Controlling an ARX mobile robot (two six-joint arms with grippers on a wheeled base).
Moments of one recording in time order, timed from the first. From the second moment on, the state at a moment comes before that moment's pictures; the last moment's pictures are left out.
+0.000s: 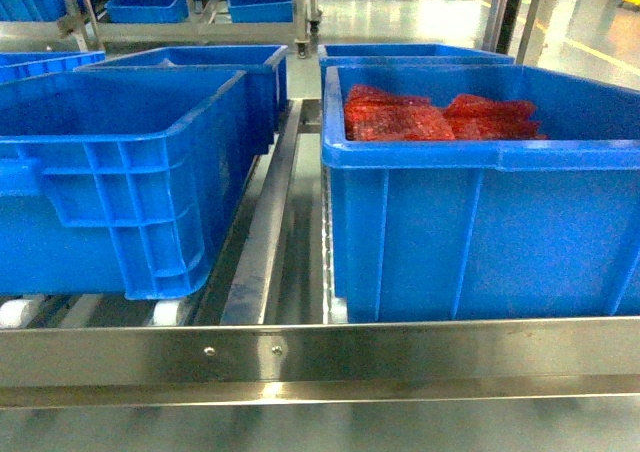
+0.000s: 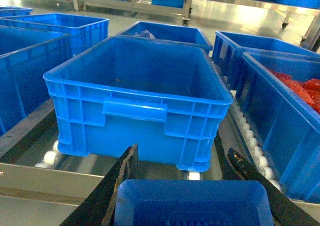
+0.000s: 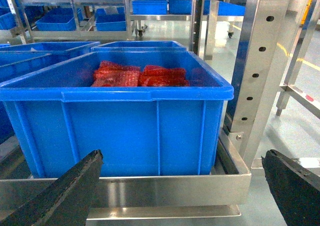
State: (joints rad) left arm -0.44 0.29 0.33 -0.18 -0.53 -0.15; right arm 0.00 0.00 0.01 -0.01 0.00 0.00
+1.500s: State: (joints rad) left arm -0.44 0.29 0.33 -0.18 -0.53 -0.15; right arm 0.00 0.00 0.01 0.00 0.00 0.00
